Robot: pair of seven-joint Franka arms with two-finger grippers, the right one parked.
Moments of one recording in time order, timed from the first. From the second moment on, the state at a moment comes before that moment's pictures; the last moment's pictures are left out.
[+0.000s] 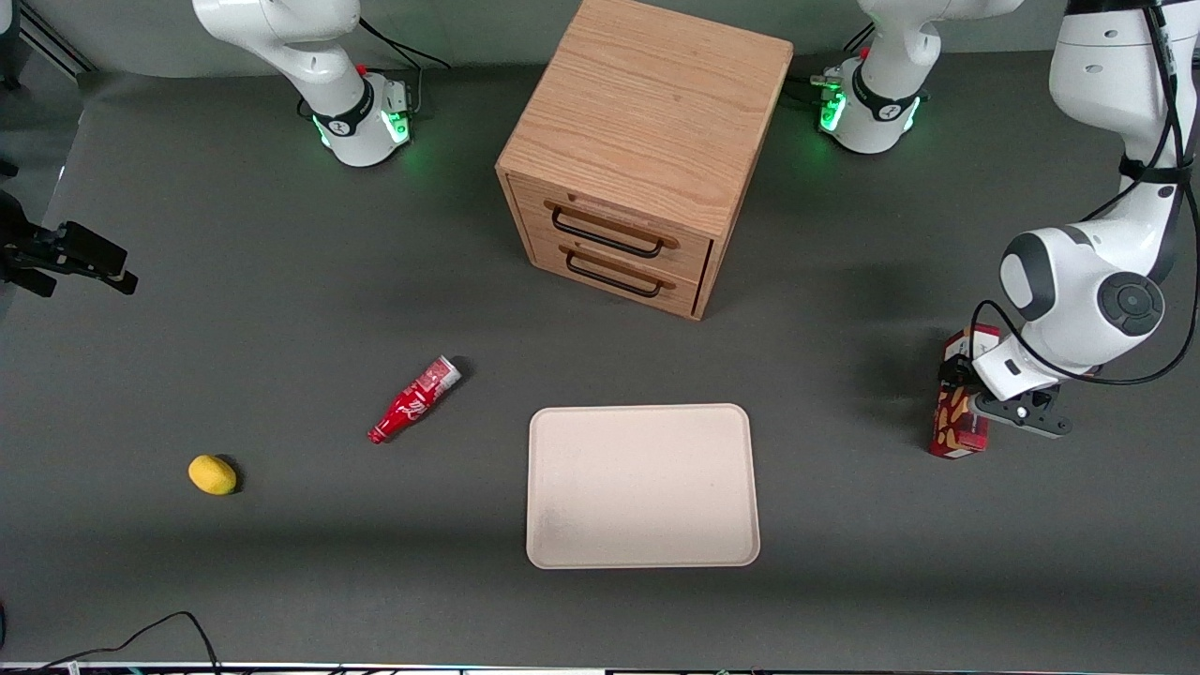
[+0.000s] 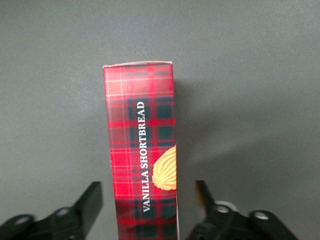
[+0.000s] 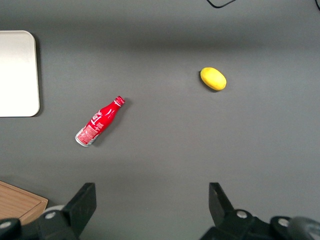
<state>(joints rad) -0.05 0.39 0.15 -2.10 -0.07 2.53 0.50</state>
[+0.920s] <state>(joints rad) -0.06 0.36 0.14 -2.08 -0.07 2.47 0.50</state>
